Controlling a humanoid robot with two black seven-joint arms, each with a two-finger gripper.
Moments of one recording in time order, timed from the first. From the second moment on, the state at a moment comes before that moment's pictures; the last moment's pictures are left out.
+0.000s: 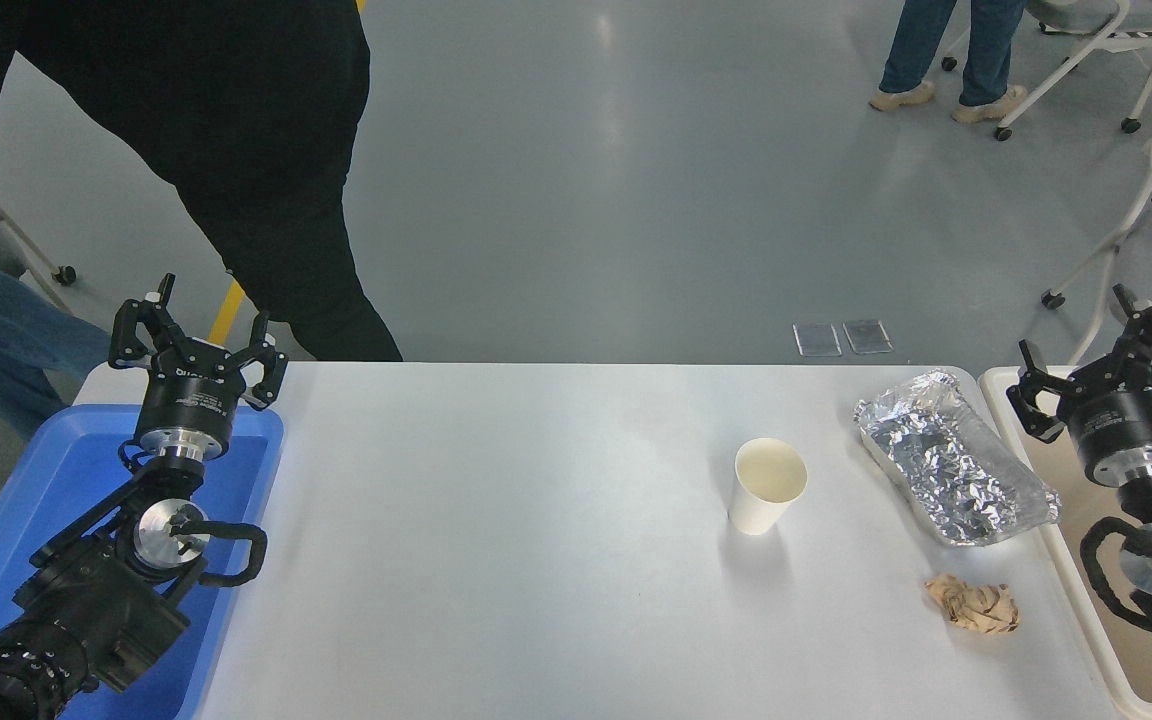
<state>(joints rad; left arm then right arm) -0.61 0.21 -0.90 -0.40 -0.07 -0.54 -0.54 0.36 -0.56 0.92 0.88 -0.04 0.17 0.46</state>
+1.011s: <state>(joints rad) -0.61 0.21 -0.90 -0.40 -0.07 -0.54 -0.54 1.13 -0.81 -0.28 0.83 0.16 0.11 0.31</state>
